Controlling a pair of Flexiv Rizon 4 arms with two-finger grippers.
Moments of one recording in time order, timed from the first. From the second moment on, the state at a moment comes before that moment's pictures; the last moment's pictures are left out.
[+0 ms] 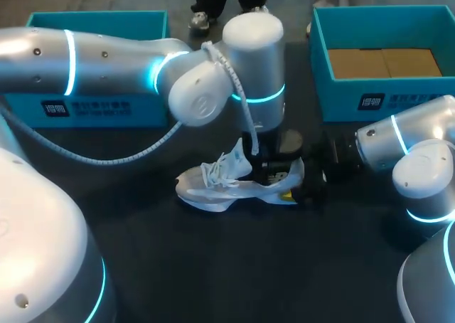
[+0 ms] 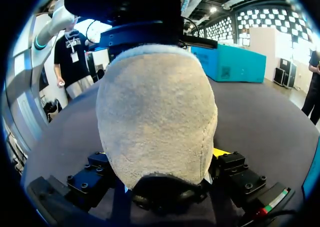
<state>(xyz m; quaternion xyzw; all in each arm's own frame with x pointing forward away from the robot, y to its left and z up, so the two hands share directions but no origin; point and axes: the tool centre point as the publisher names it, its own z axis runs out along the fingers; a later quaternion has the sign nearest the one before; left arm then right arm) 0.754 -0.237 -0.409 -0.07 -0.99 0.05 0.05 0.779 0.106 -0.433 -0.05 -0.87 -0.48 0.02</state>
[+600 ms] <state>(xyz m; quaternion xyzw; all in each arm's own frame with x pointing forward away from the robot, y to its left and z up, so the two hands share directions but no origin) 0.764 -0.233 -0.410 -0.05 -1.00 0.05 -0.01 0.779 0.106 -0.432 -0.05 -0.87 -0.48 0.02</state>
